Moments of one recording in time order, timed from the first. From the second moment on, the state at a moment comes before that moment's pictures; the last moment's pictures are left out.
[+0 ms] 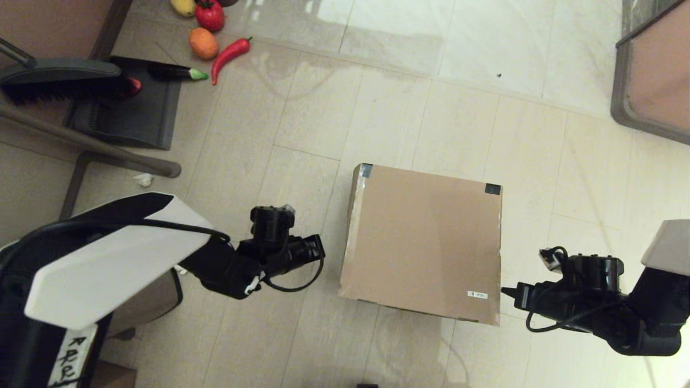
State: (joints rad) left arm -0.42 2.33 -1.23 -0.66 -0.09 -0.48; right arm -0.13 2.26 -0.58 -1.06 0.39 0.22
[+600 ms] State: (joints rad) left arm -0.46 2.36 -1.28 -0.60 -0.05 -0.48; right arm -0.09 2.32 -0.63 -1.07 0.45 0.43
